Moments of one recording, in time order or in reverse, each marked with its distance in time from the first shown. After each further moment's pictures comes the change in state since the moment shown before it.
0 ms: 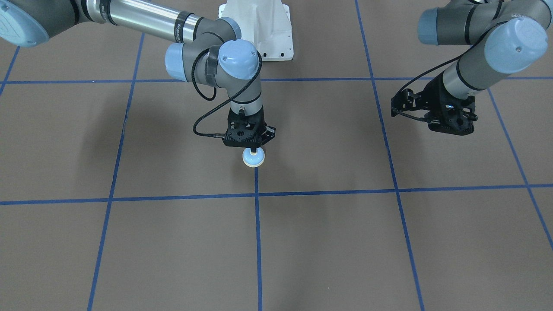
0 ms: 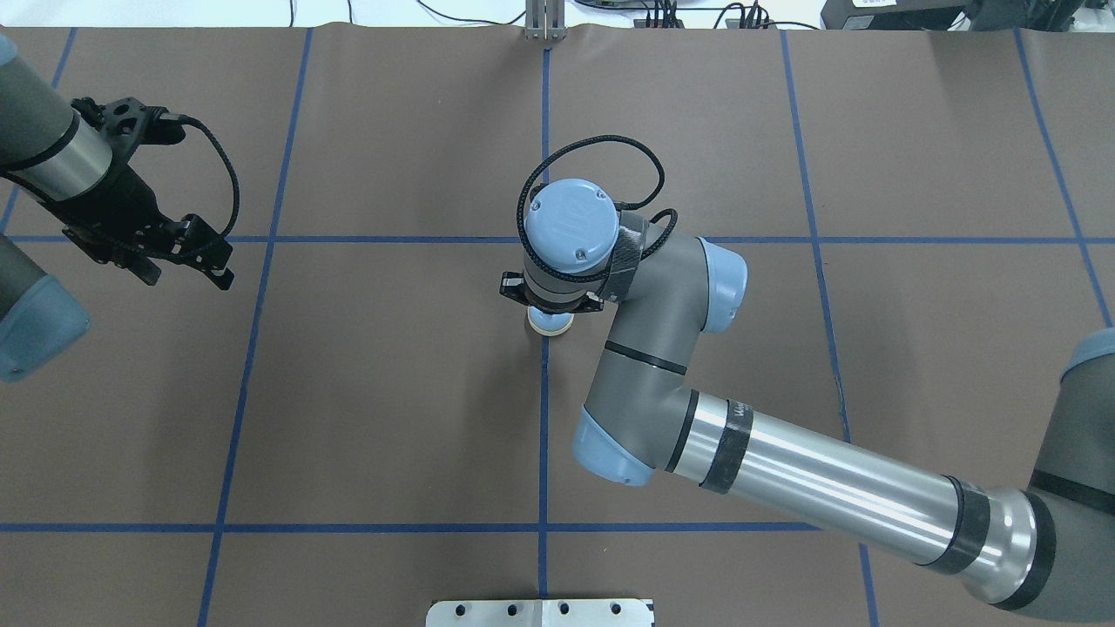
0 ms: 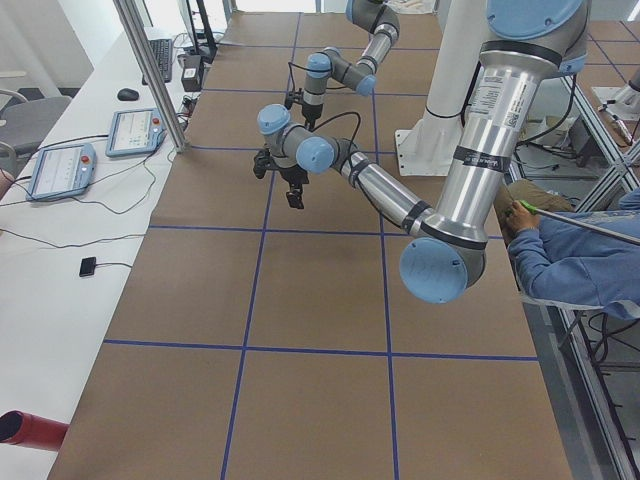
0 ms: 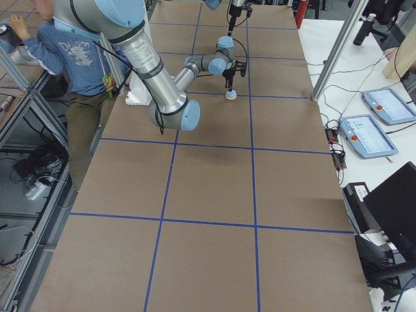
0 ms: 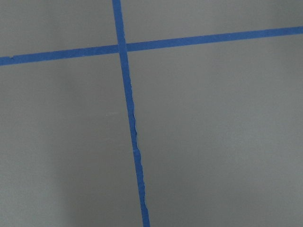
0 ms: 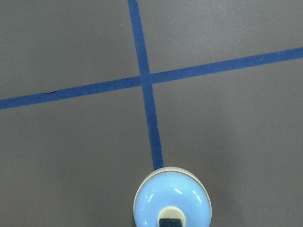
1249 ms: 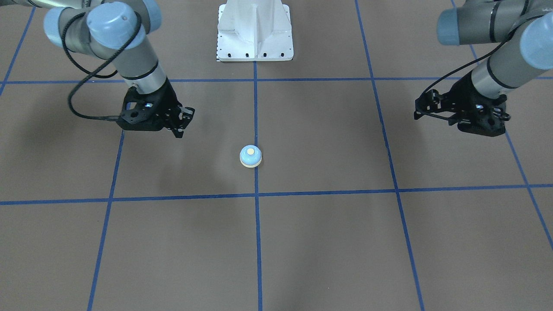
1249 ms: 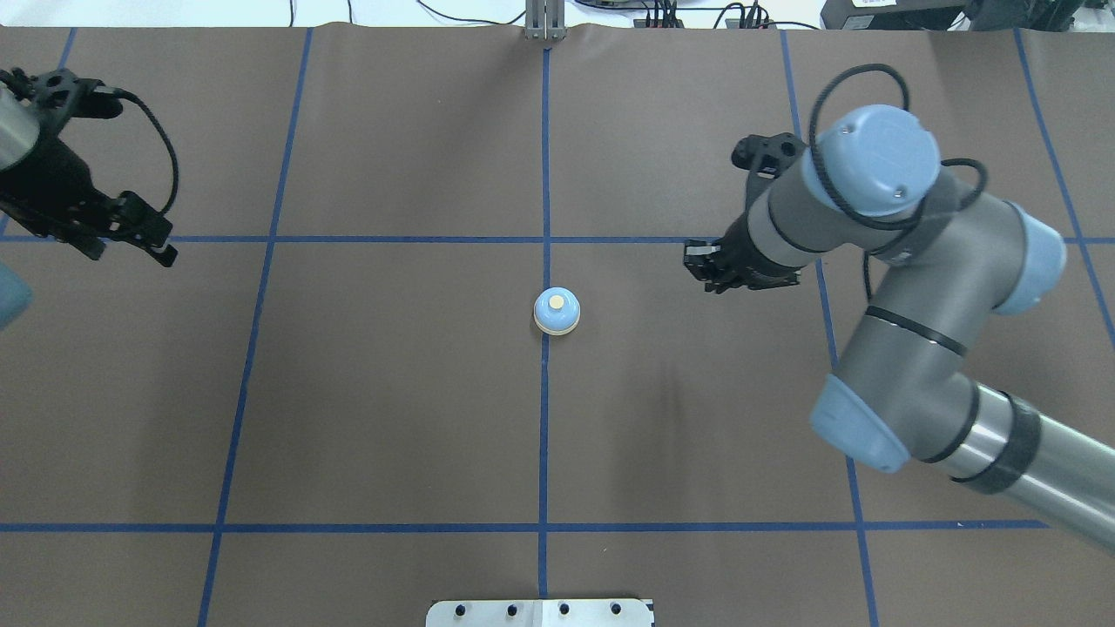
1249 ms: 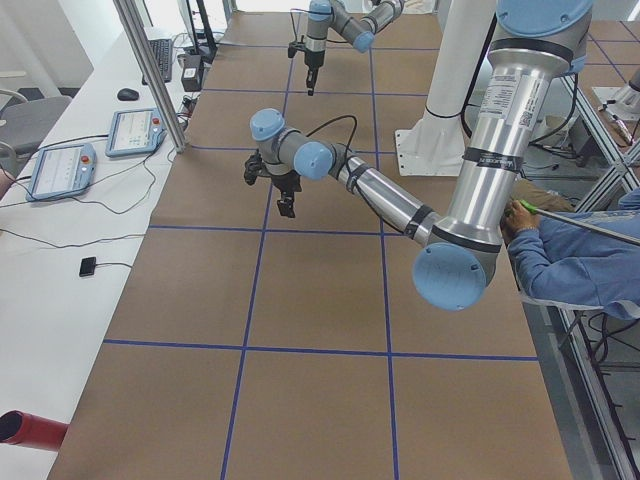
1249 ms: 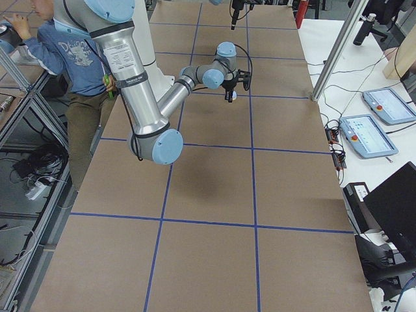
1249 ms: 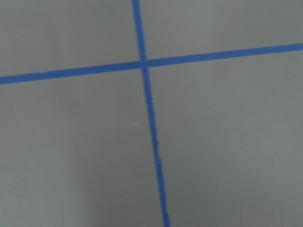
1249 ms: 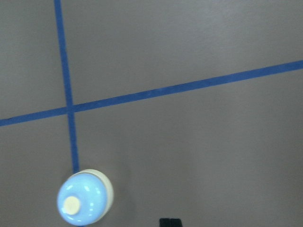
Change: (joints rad) left arm -0.117 0.072 -0.001 0.001 0.001 0.165; right arm 0.201 -0.447 0.497 -0.069 0.181 -0.158
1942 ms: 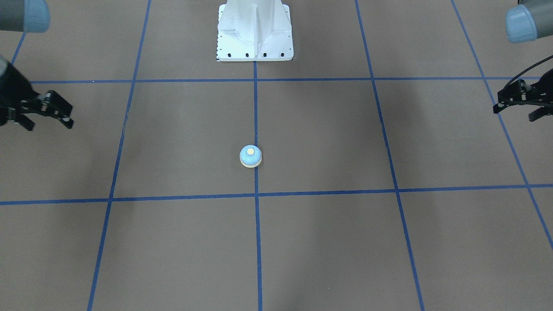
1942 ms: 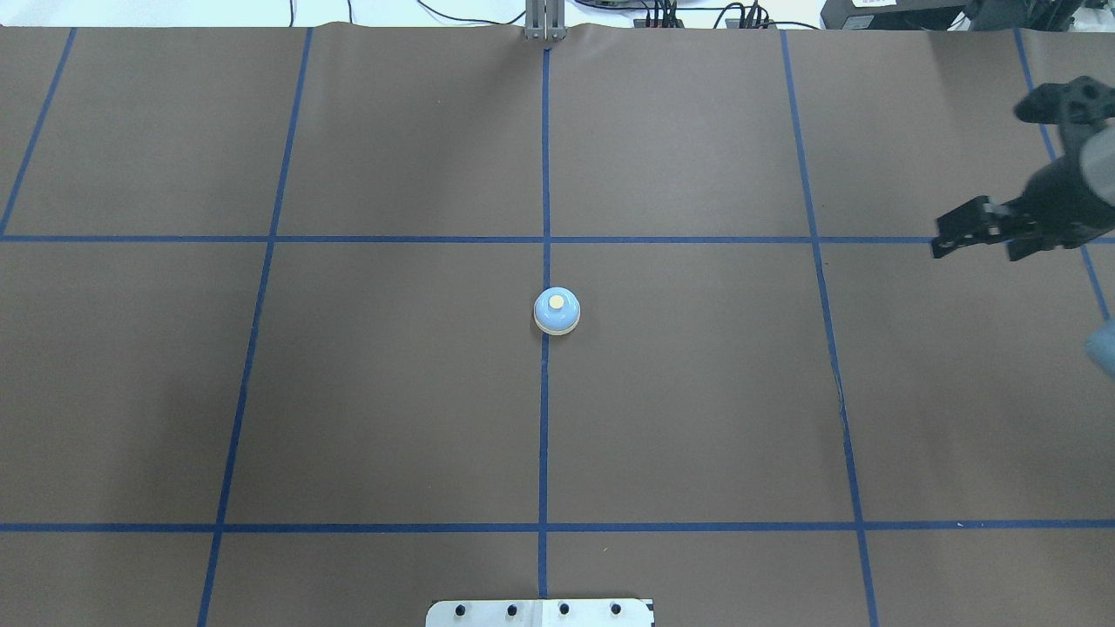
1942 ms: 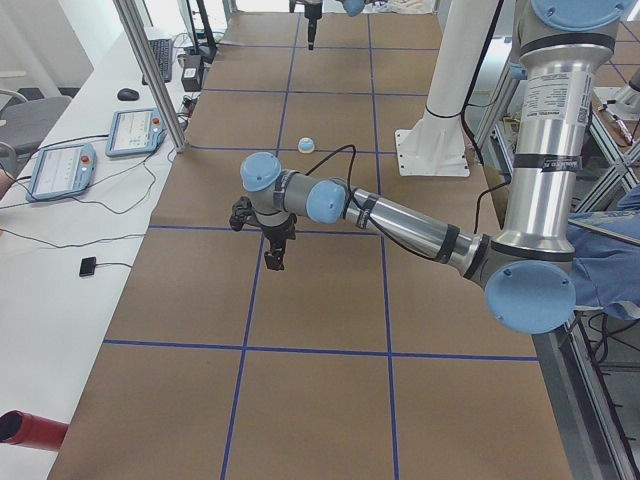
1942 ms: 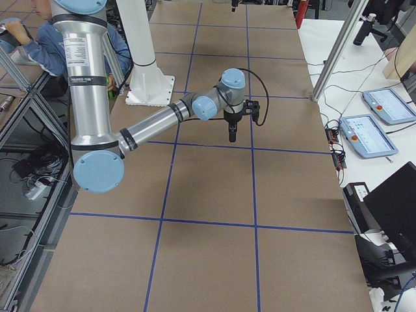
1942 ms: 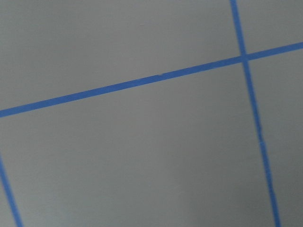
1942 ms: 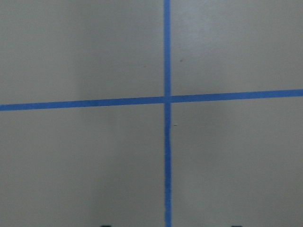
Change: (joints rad) left arm -0.234 0.168 0.033 -0.005 -0.001 0.376; right arm 0.423 -0.373 0.094 0.009 0.299 -0.568
